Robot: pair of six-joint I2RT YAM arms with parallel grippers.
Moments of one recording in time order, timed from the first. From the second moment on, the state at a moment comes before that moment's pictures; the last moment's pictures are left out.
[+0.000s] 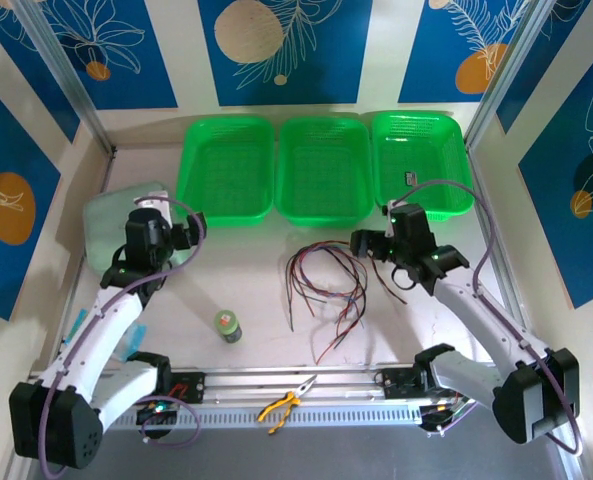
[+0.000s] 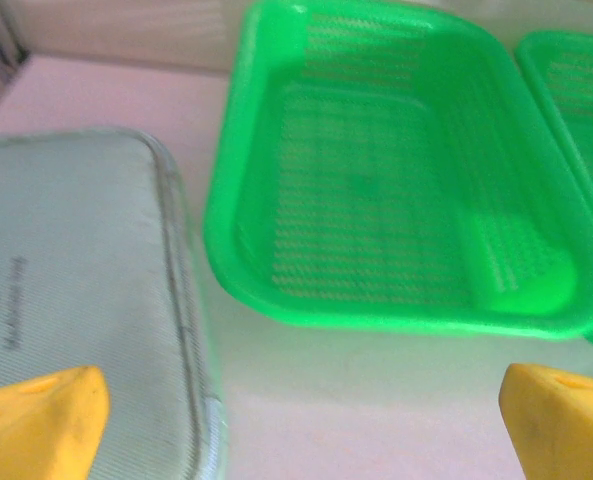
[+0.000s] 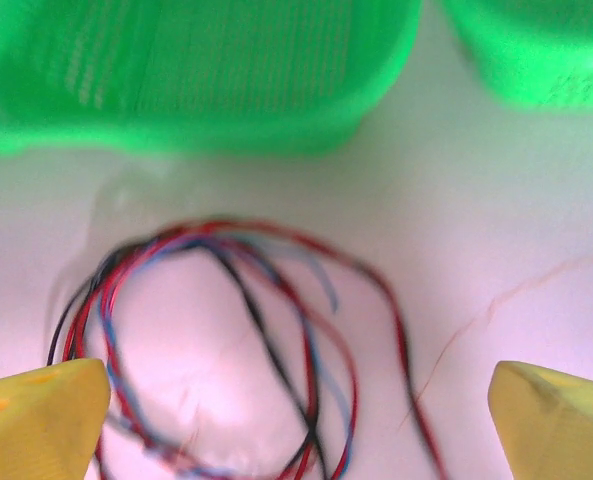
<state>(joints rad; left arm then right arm) -0.20 0.96 0.70 -0.24 -0.10 -0.25 0.40 1.06 0.80 -0.59 0.02 0.39</state>
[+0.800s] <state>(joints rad) -0.49 1.04 0.68 -0.38 -0.03 -0.45 0.72 1.49 0.97 -0.73 0.00 0.53</state>
